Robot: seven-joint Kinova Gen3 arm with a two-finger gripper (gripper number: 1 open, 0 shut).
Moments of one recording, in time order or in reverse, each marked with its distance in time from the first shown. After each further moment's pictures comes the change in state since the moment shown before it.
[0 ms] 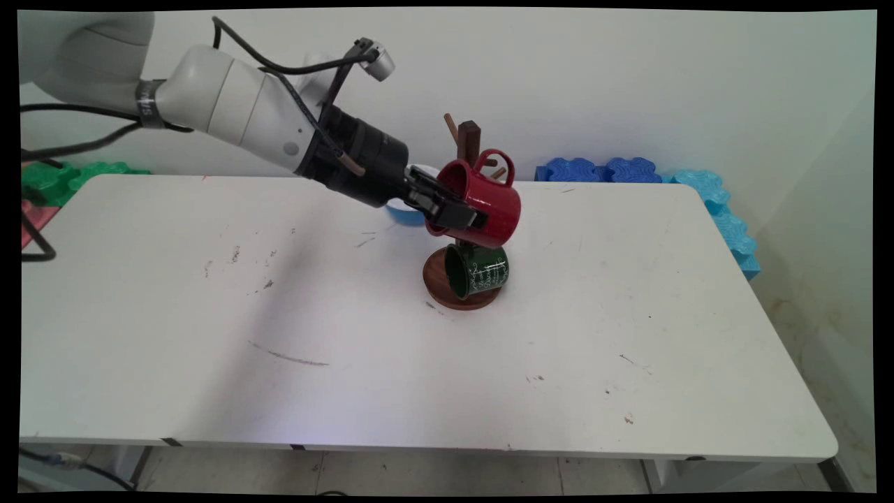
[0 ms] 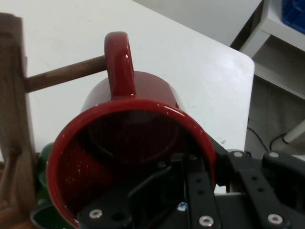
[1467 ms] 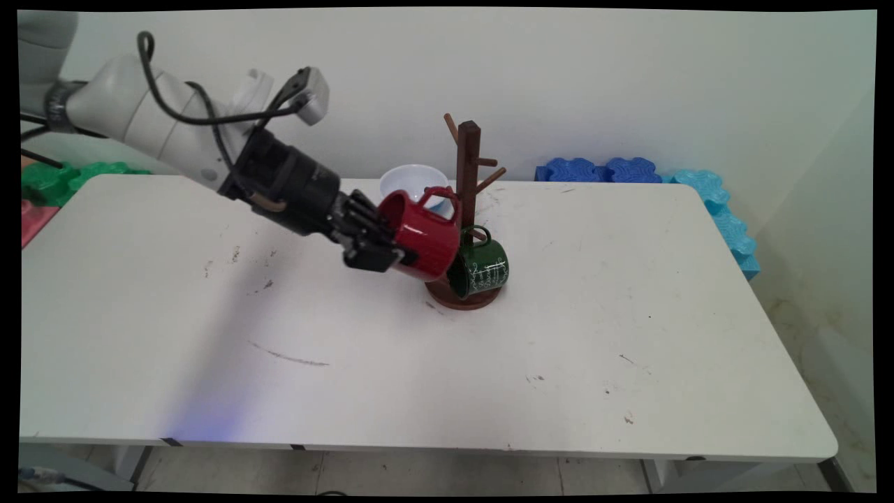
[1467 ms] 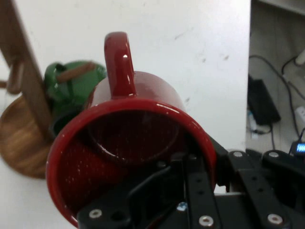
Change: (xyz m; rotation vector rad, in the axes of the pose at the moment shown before) arm -0.040 -0.004 -0.050 -0.004 -0.142 0.170
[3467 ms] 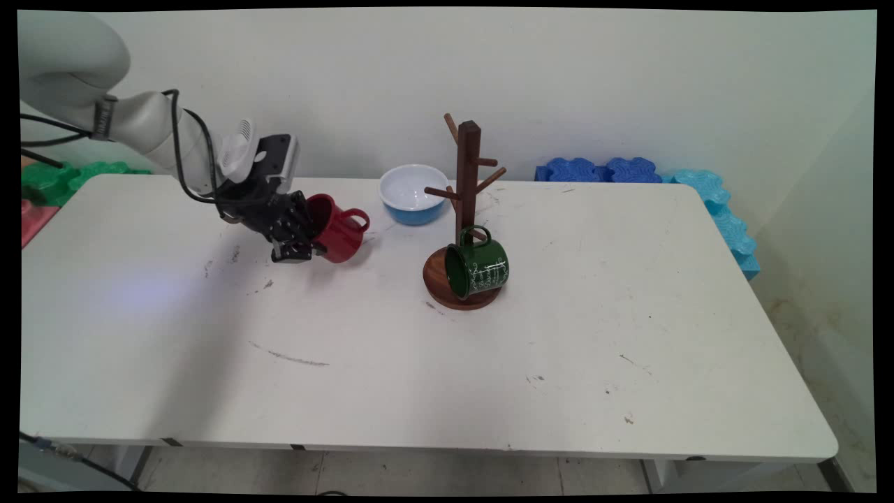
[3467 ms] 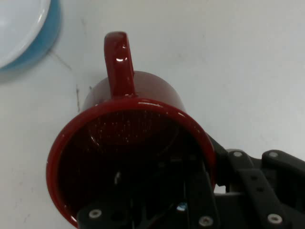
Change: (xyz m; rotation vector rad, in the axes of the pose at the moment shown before) arm -0.084 -0.131 0.005 0.182 -0.382 0.382
